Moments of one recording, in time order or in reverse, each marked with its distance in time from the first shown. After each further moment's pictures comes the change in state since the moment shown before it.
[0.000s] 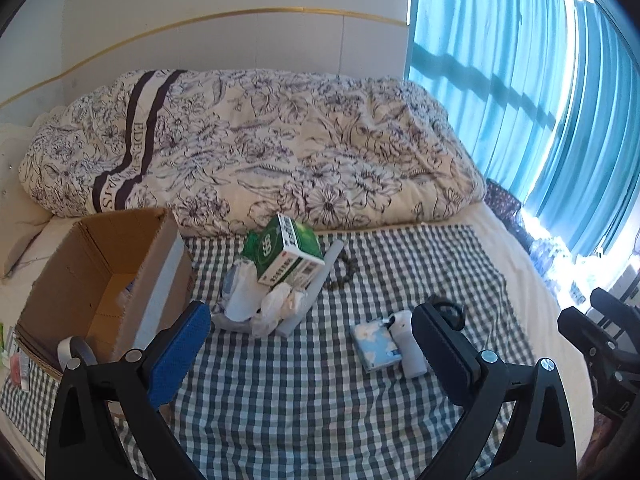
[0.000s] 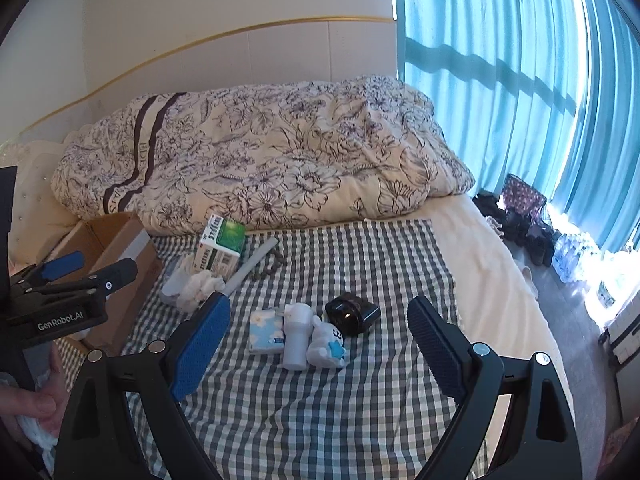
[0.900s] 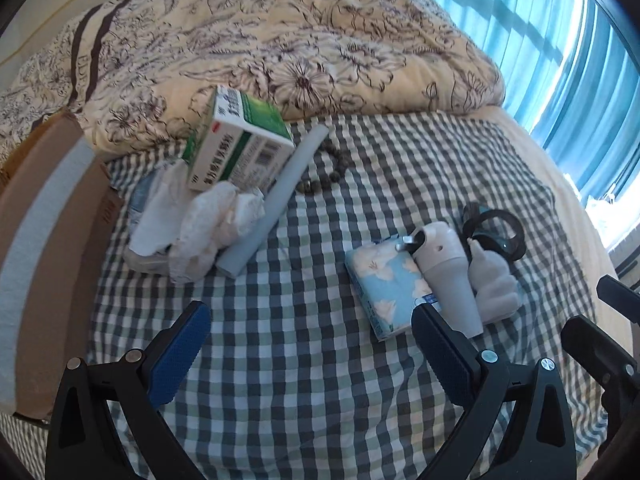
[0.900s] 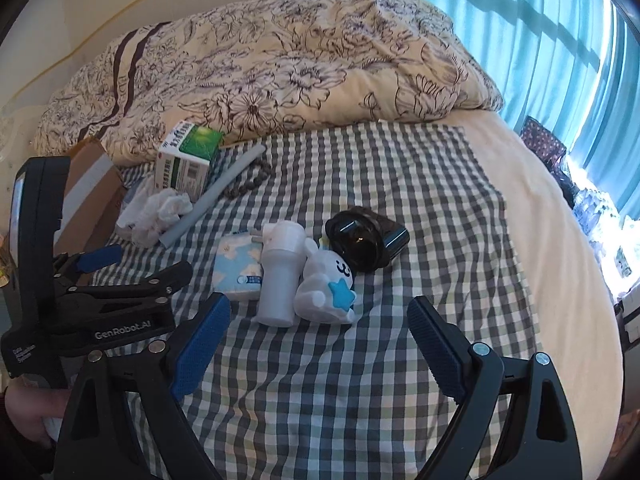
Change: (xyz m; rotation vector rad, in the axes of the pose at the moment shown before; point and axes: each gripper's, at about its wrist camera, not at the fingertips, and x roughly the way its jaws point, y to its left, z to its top) left arm 0.152 -0.030 -0.064 0.066 0.266 -0.029; right arm 0.121 -0.008 -0.059 0.007 0.244 0.025
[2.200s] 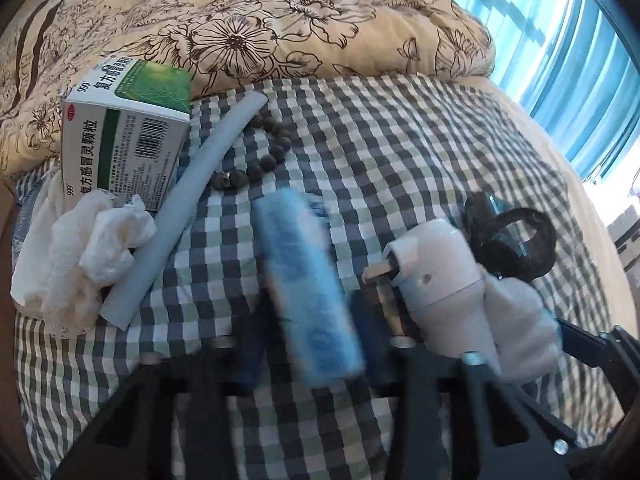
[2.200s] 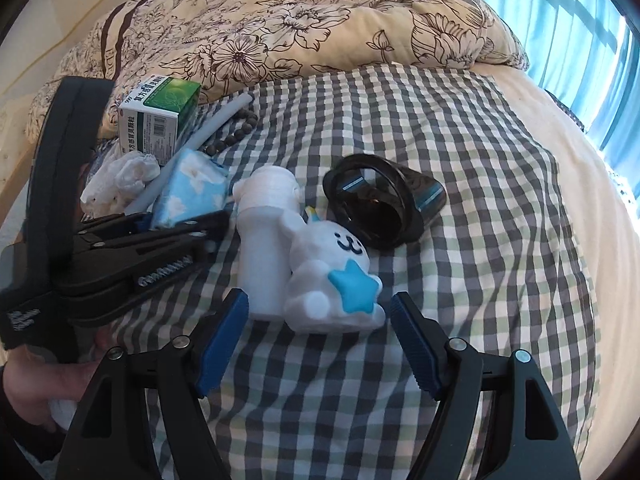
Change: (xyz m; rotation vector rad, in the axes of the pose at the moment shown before) left arm 0.076 -0.030 0.021 0.037 0.055 -0.119; right arm 0.076 -0.011 -0.008 0.003 0.100 0.034
